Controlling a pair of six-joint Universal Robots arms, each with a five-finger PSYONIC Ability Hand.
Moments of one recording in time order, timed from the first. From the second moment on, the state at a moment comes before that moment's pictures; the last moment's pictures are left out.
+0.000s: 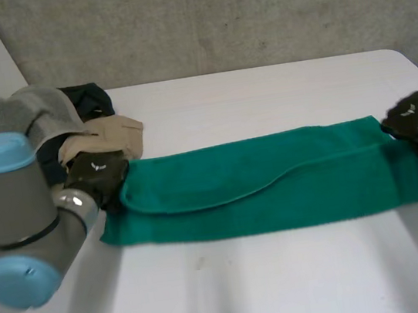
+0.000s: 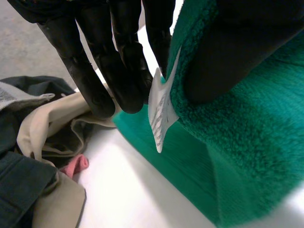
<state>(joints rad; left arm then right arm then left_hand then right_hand) 4.35 -2.03 -1.52 3.19 -1.57 3.60 1.58 -1.08 1.39 0.15 1.33 2.15 1.13 1.20 1.19 1.20 1.00 1.12 1.18 1.18 1.20 1.00</state>
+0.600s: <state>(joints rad) 4.32 -2.45 -0.93 3.25 -1.73 3.55 1.73 -0.70 0.92 -0.16 1.42 2.25 0.20 0.21 0.22 0.20 0.05 0.22 0.21 0.20 0.20 0.05</state>
